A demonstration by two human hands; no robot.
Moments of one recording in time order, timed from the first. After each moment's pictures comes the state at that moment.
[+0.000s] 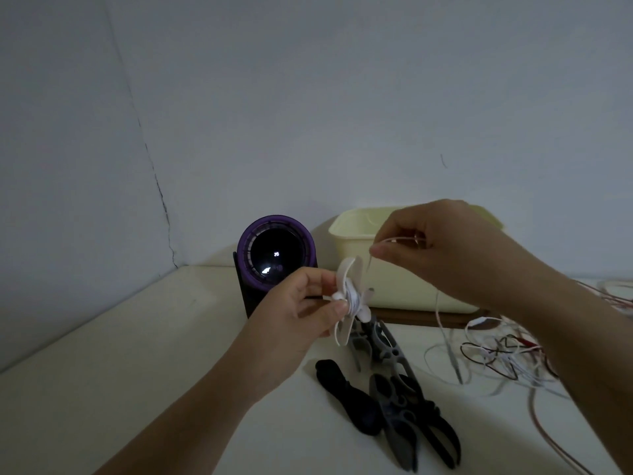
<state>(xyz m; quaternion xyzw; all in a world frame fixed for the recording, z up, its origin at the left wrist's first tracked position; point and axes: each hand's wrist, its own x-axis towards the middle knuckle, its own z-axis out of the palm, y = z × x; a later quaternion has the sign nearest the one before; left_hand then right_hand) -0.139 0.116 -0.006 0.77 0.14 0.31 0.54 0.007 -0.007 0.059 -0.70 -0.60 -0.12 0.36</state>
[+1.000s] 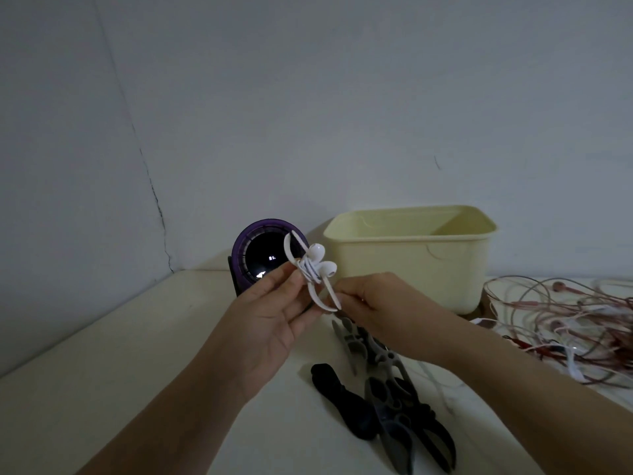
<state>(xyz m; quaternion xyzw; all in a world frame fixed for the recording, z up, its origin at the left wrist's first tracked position) -0.136 0.125 0.001 0.50 0.08 0.32 0.80 0.002 0.031 0.003 -0.66 -0.67 0.03 0.34</state>
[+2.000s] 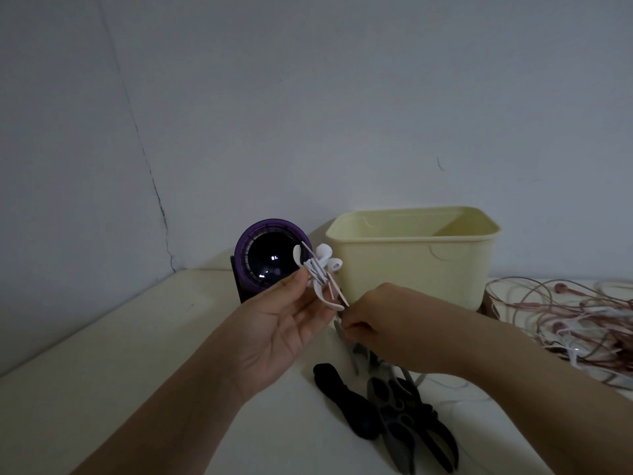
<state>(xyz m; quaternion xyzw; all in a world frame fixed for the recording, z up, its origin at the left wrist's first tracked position) -0.139 0.121 0.009 0.42 0.12 0.25 0.86 -0.007 0.024 0.013 -0.73 -0.67 -0.01 0.10</state>
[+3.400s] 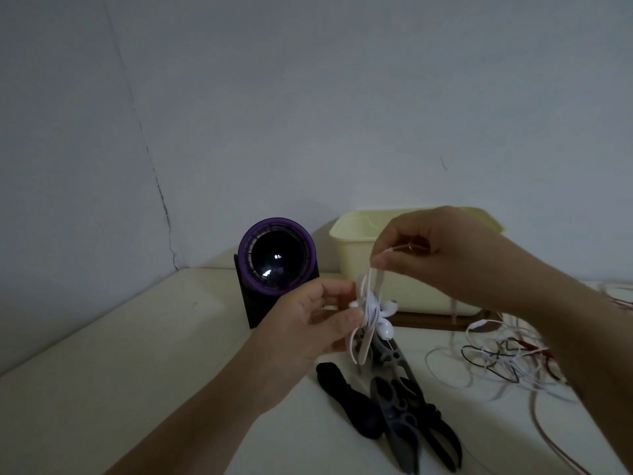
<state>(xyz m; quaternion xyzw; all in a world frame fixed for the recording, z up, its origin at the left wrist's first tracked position) -0.138 0.110 -0.008 0.72 0.10 0.26 0.64 0.013 -0.009 0.057 -0.68 -0.63 -0.06 0.37</state>
